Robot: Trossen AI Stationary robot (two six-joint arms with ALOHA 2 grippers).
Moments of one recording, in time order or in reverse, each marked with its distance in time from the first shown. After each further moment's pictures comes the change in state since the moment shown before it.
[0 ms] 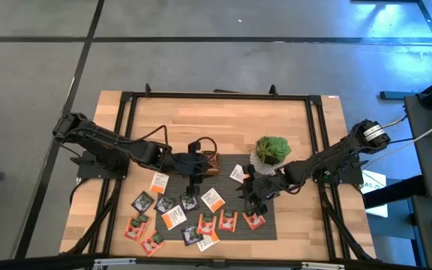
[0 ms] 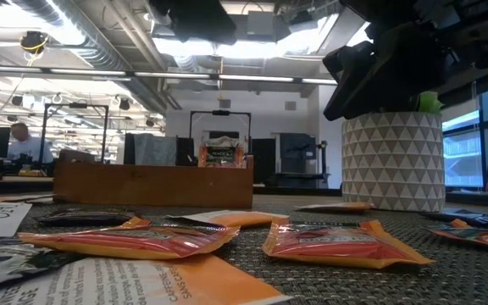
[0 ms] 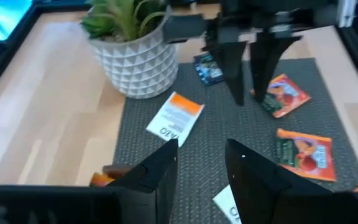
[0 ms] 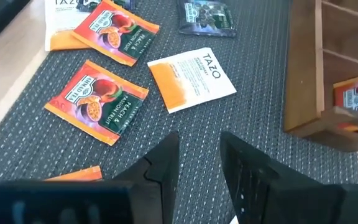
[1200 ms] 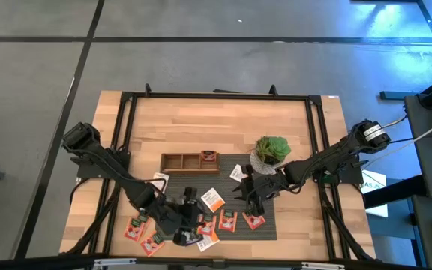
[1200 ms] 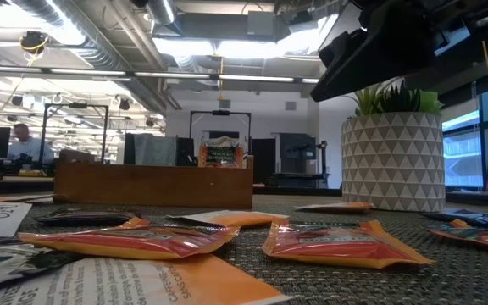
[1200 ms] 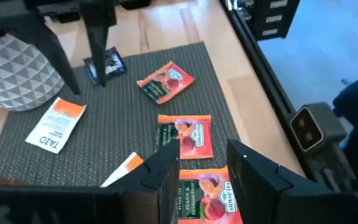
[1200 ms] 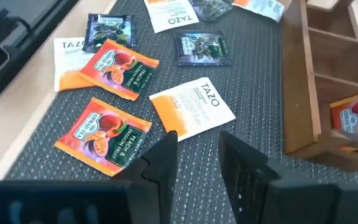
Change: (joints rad) left arm -0.394 0.193 0.000 0.176 -0.166 -0.113; right arm 0.000 0.000 0.000 0.095 -0.008 0.073
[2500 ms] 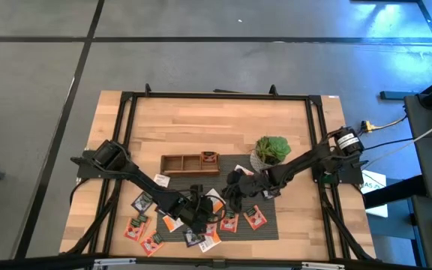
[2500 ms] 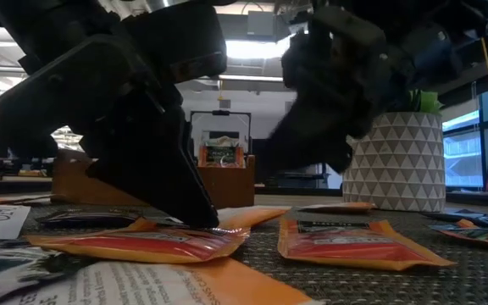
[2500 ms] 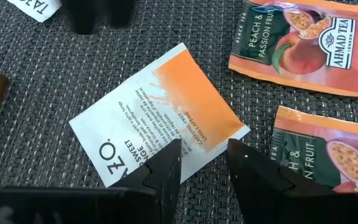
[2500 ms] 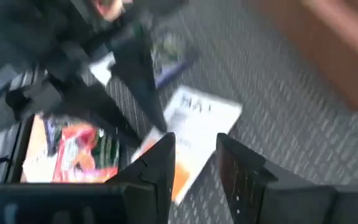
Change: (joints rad) left arm 0.119 0.363 0.004 0.012 -0.021 -0.281; right arm -0.081 0.292 0.000 0.334 -0.062 0.635
